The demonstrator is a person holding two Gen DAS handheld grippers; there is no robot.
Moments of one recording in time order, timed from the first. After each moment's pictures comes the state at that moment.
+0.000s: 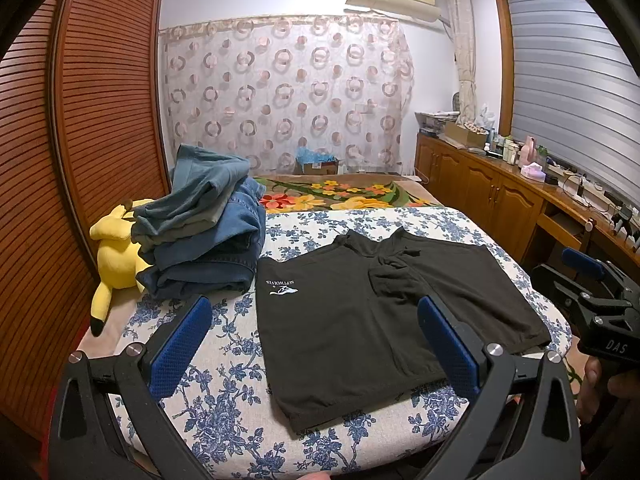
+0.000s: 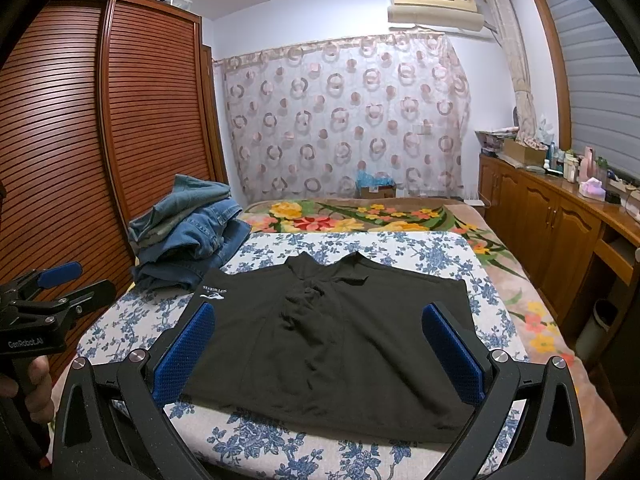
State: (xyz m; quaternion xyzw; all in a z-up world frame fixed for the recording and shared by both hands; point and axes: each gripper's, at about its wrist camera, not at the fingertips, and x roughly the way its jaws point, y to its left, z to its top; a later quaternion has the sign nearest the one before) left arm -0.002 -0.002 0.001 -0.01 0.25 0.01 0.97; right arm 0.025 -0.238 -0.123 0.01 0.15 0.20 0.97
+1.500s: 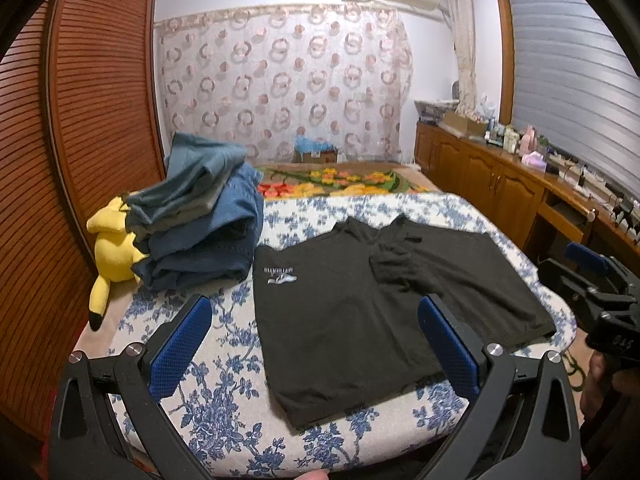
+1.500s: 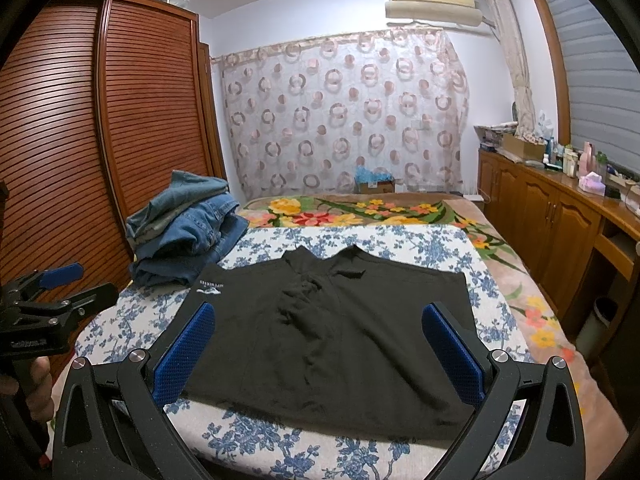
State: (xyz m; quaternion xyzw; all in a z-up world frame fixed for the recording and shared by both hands) left arm 0.000 -0.001 -0.006 -0.01 0.28 0.01 0.96; right arm 0.028 -0.241 -0.128 0.01 0.16 0.20 0.97
